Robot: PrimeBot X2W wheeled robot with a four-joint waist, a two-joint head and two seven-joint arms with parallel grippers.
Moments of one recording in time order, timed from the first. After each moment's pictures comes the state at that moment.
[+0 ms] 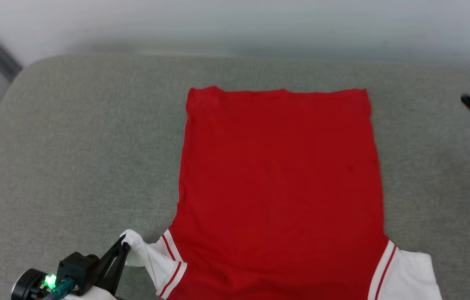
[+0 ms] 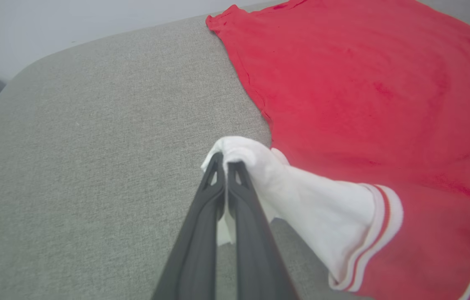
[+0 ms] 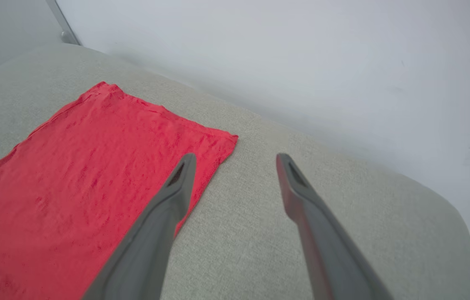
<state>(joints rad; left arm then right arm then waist) -0.10 0.78 -0.75 0.01 -0.71 0.27 -0.26 -0.64 -0.98 0.58 0.14 1.00 0.13 0.25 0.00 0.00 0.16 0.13</state>
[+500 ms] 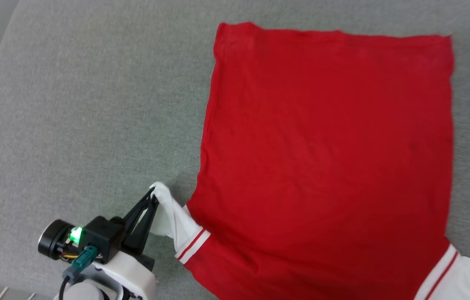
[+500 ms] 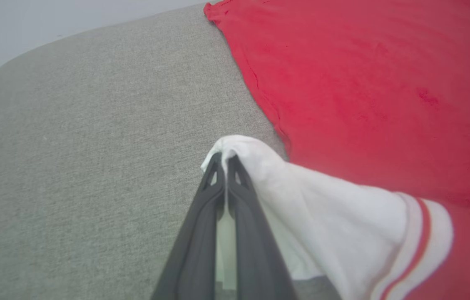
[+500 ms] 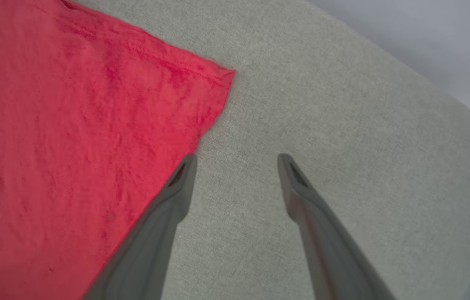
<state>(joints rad) -0.24 0.66 -0.70 -0.02 -0.57 0.22 -0.26 -1.17 -0.70 0.57 0.47 0.74 0.13 1.11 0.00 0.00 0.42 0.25</state>
